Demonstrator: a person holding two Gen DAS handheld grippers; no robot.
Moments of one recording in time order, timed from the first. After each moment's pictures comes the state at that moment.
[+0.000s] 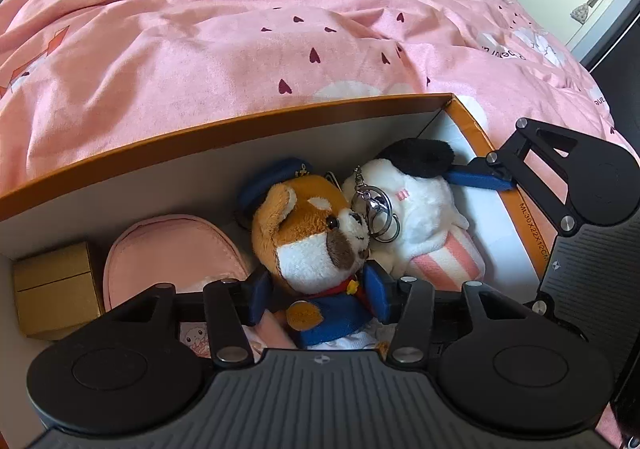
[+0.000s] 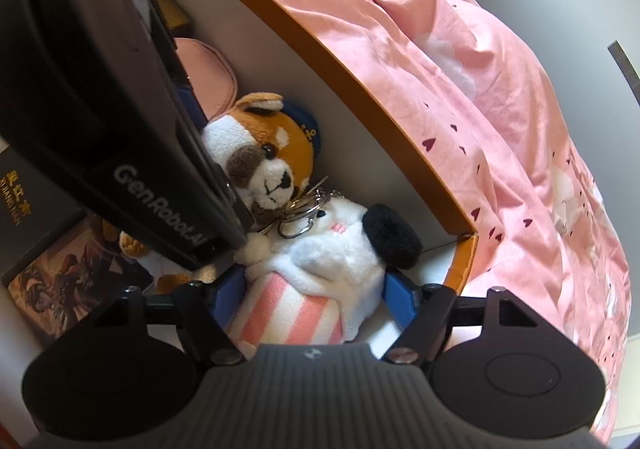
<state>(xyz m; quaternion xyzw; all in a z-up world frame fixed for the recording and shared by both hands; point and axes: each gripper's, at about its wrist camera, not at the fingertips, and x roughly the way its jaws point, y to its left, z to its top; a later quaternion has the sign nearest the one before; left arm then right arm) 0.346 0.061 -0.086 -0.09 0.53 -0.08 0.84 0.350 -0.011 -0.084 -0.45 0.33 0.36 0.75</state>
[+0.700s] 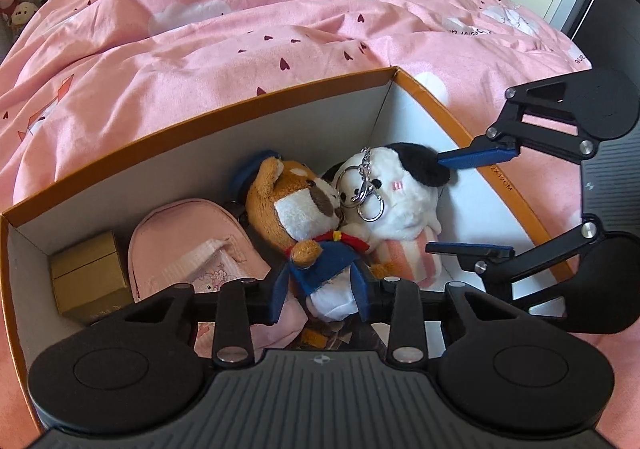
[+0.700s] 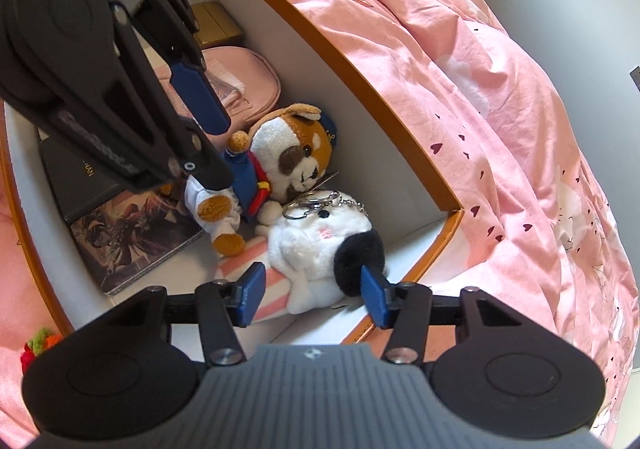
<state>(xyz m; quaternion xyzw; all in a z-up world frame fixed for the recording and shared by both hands) 0.306 0.039 -0.074 -0.01 0.50 -0.09 0.86 0.326 -0.051 -0.050 -0.45 0.31 0.41 0.73</state>
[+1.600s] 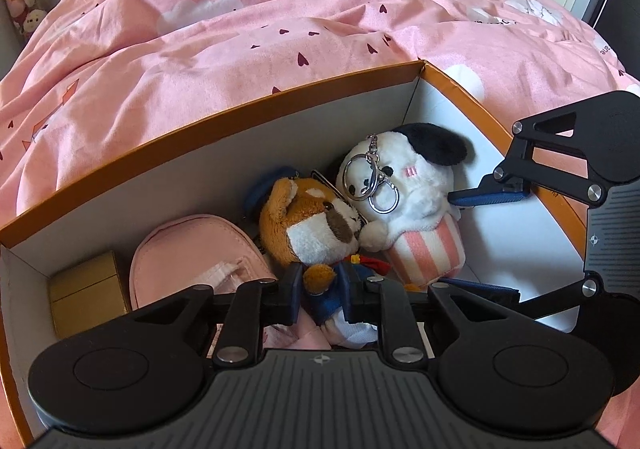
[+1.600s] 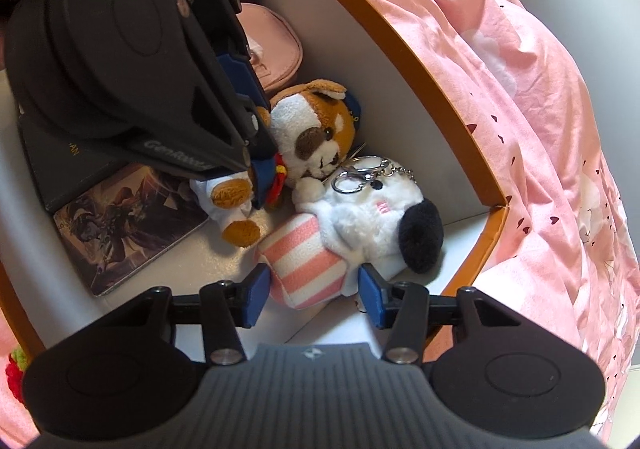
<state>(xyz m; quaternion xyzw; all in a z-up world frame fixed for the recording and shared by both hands) 0.325 0.036 -0.090 0.01 0.50 -0.06 0.86 0.332 -0.027 -0.086 -0.48 0.35 0.40 0.70</state>
